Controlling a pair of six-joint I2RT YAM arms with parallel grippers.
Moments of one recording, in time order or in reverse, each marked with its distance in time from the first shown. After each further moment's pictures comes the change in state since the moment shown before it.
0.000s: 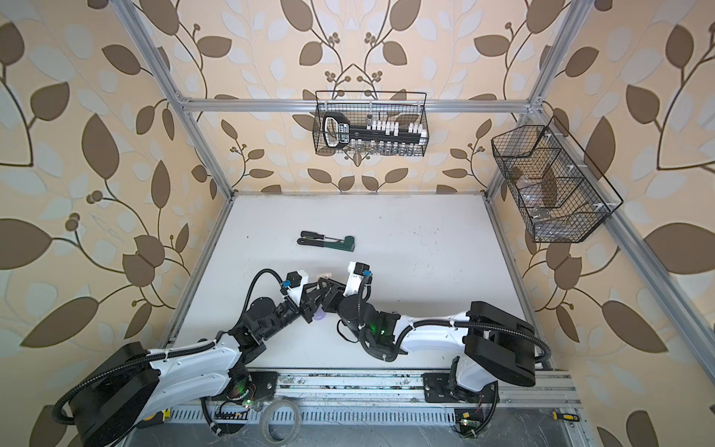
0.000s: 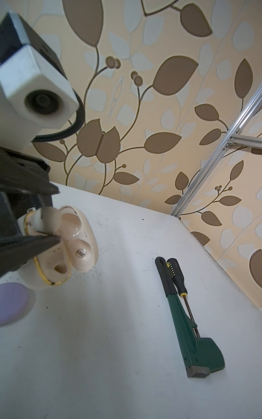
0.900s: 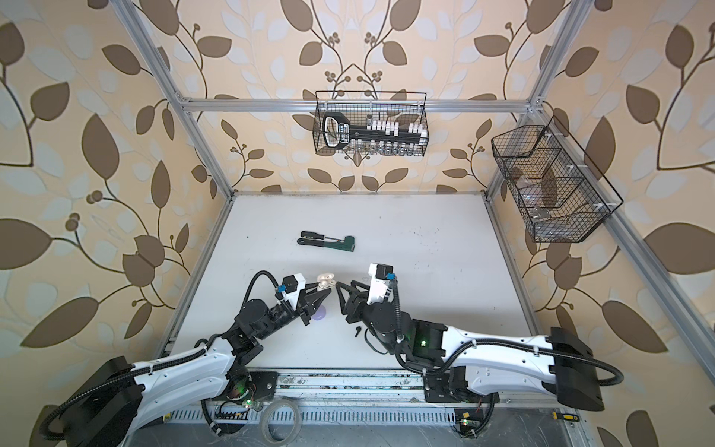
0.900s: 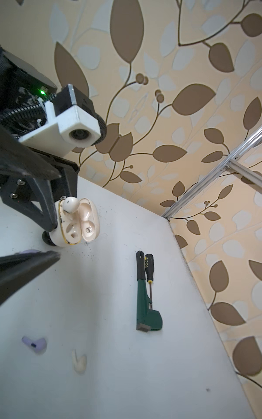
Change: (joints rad) left arm -0.001 -0.135 0.025 -0.067 0.146 0.110; right arm 0.074 -0.526 -0.070 -0.411 0.092 -0.254
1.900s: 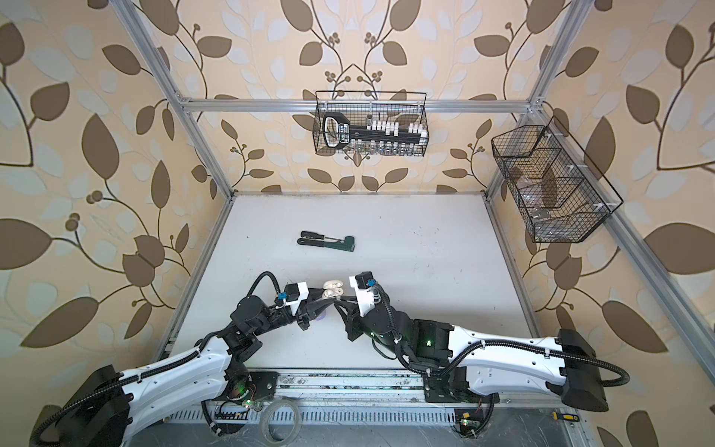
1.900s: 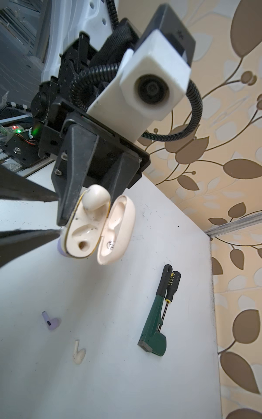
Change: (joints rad) left arm 0.000 -0.046 0.046 -0.014 0.230 0.105; right arm 0.021 0.034 0.060 -0.180 -0.227 -0.236
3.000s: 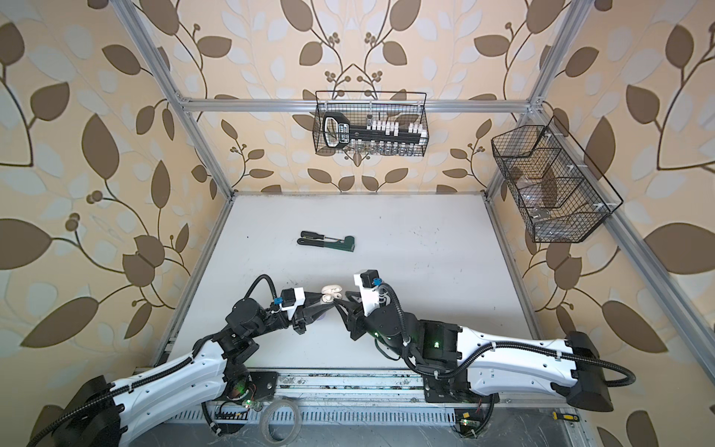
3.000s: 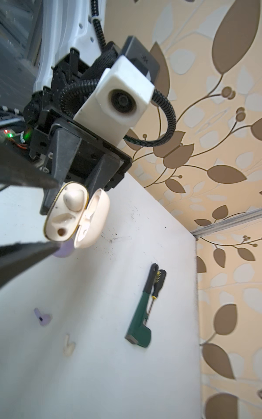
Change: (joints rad) left arm 0.000 -0.096 -0.012 -0.060 0.040 0.020; right arm 0.023 -0.089 0.021 -0.058 0.088 -0.001
